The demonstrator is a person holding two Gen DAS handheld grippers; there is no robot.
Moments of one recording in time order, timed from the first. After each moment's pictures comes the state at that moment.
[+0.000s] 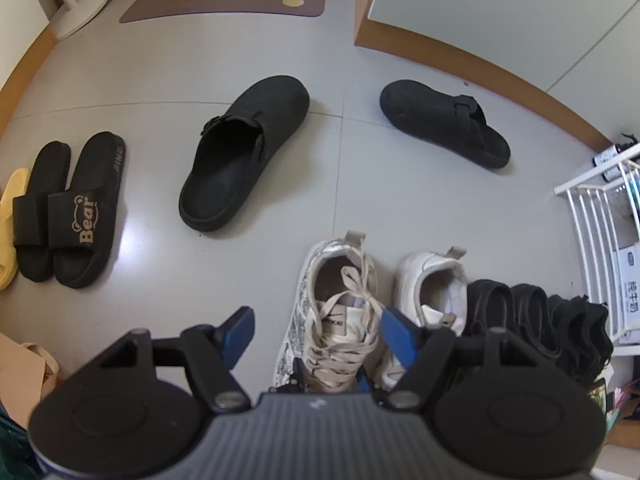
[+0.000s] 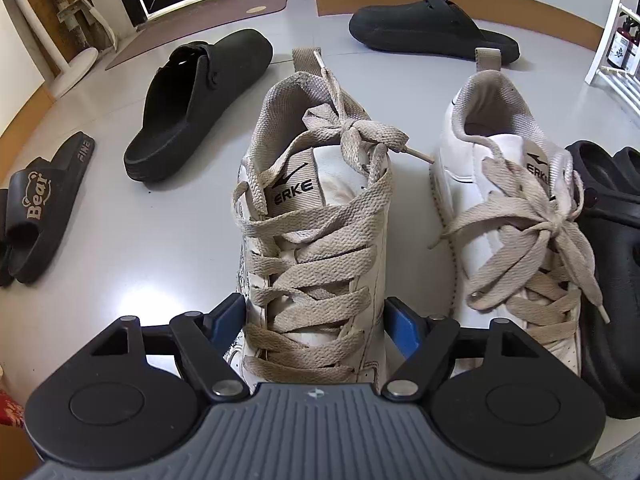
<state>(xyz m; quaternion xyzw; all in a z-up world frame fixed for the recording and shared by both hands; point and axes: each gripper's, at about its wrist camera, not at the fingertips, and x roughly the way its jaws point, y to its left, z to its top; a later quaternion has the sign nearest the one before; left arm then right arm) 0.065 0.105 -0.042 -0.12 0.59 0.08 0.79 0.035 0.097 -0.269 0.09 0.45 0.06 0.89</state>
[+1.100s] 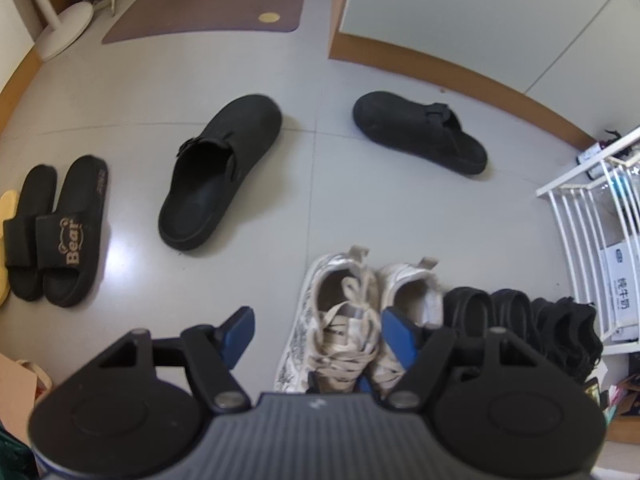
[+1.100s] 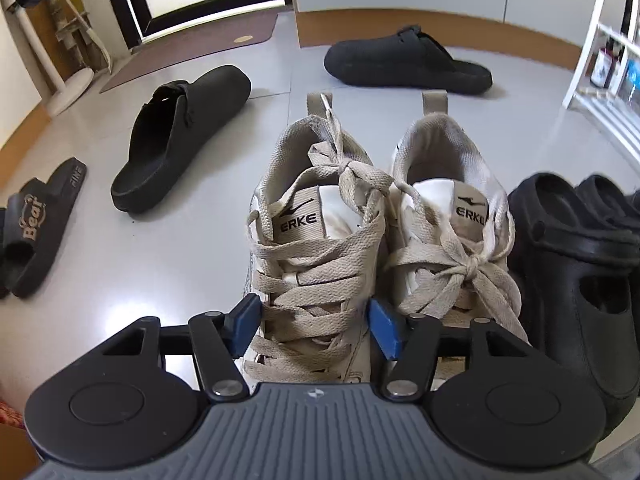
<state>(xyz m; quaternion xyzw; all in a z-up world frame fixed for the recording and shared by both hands) 0.071 0.074 -0.021 -0.11 0.57 0.06 0.81 0.031 0.058 -0.246 0.10 0.42 0.05 0.90</state>
